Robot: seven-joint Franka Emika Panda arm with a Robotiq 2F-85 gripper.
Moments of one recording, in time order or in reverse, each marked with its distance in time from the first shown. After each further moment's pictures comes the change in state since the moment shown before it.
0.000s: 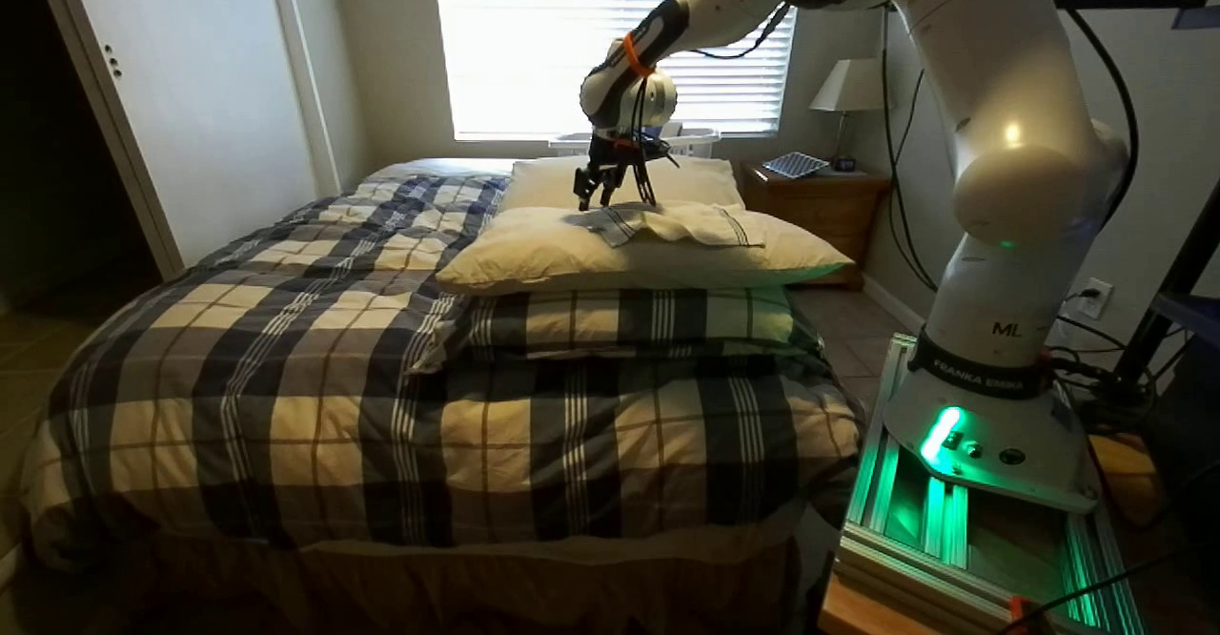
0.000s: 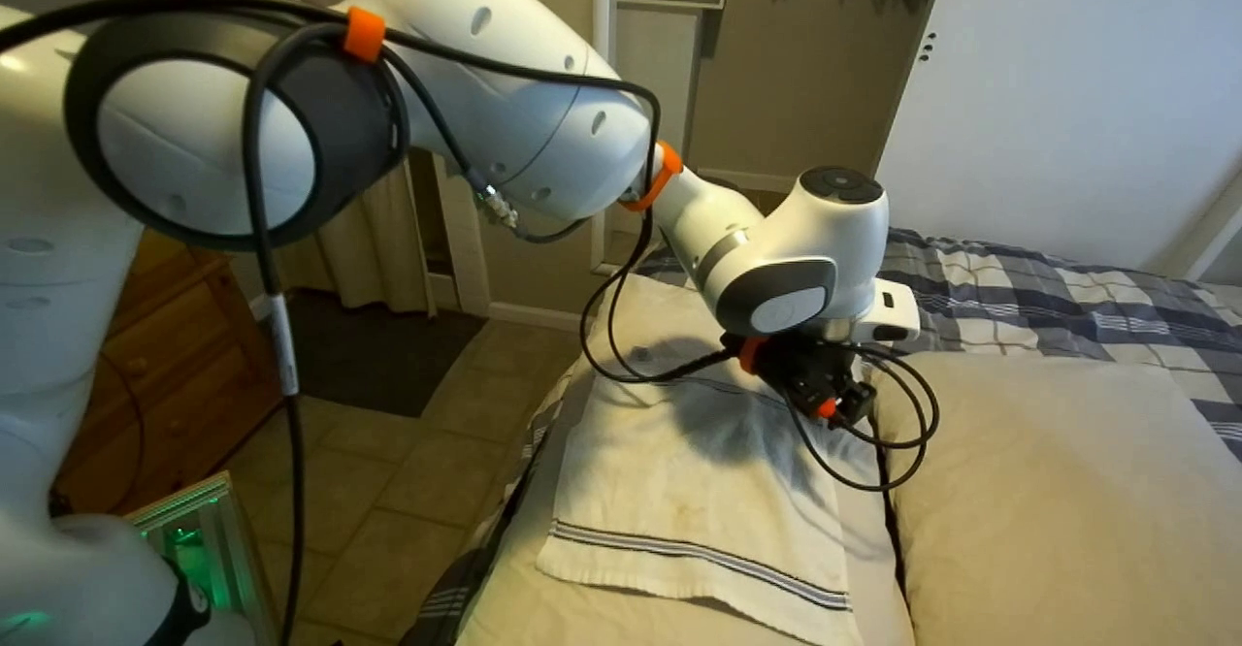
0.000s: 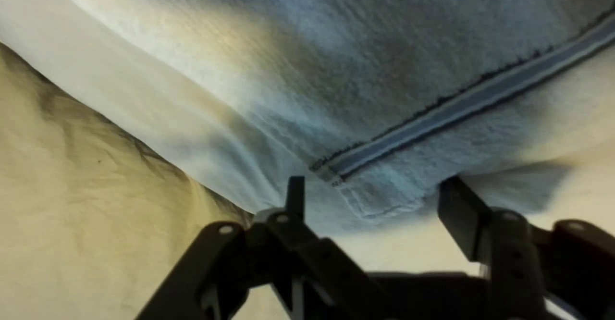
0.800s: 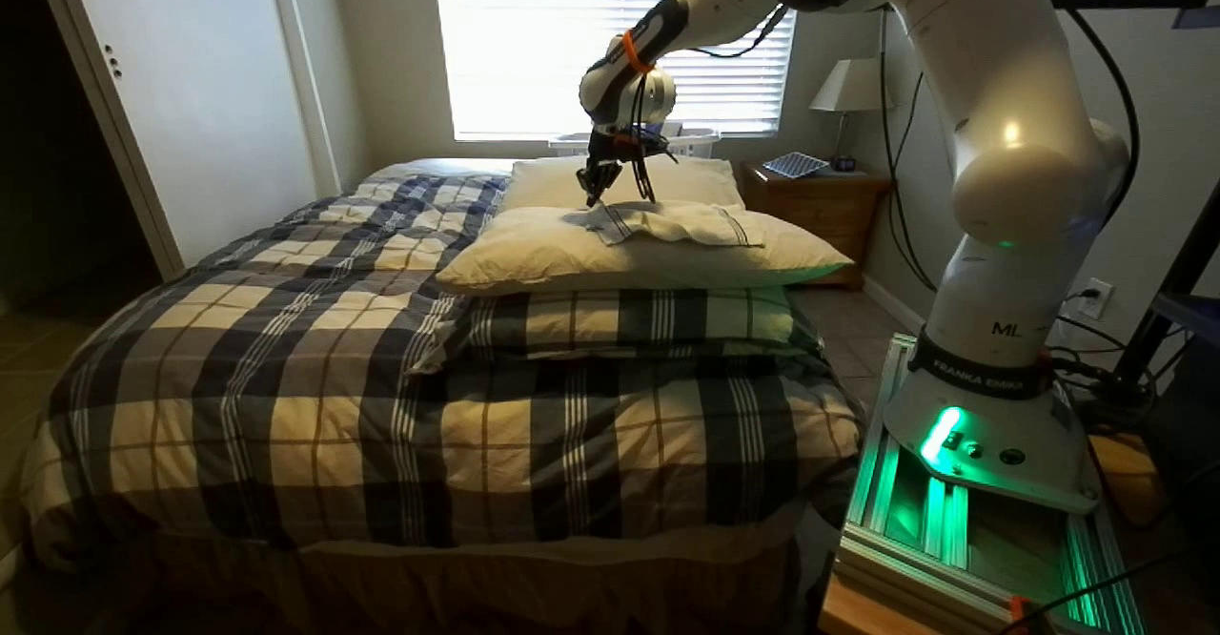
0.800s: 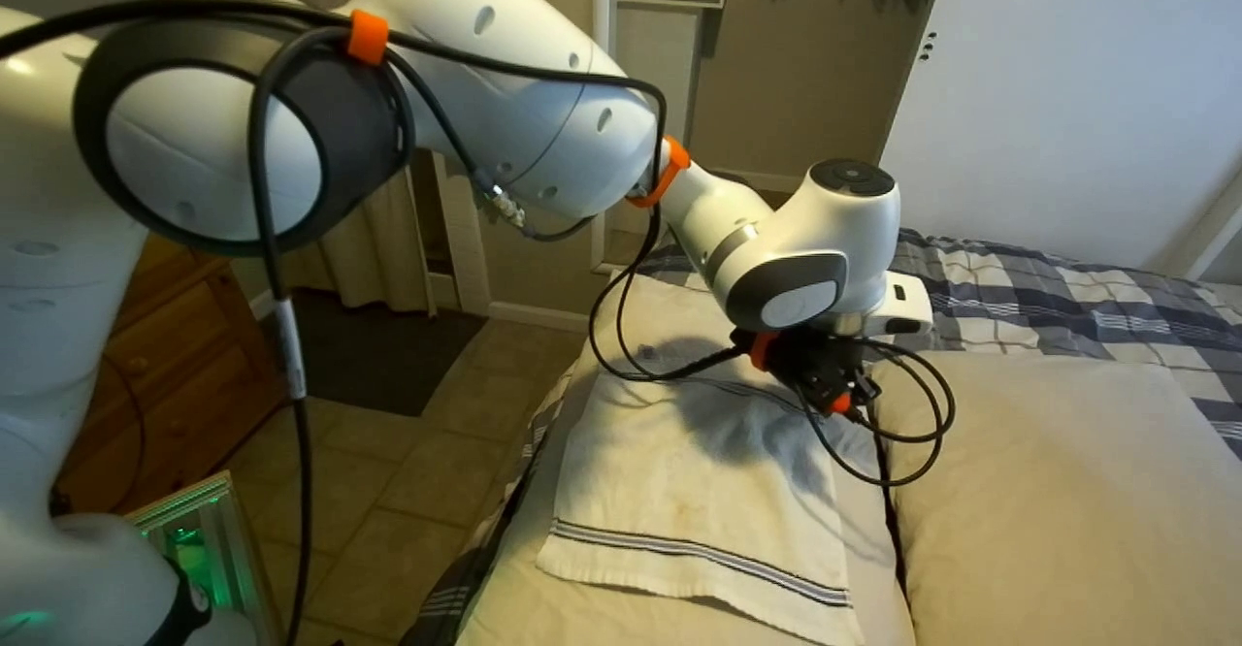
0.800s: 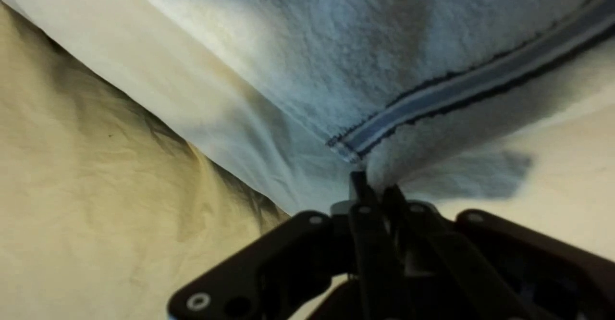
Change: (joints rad) arm -0.009 0.009 0.002 0.033 0.000 -0.011 -0.023
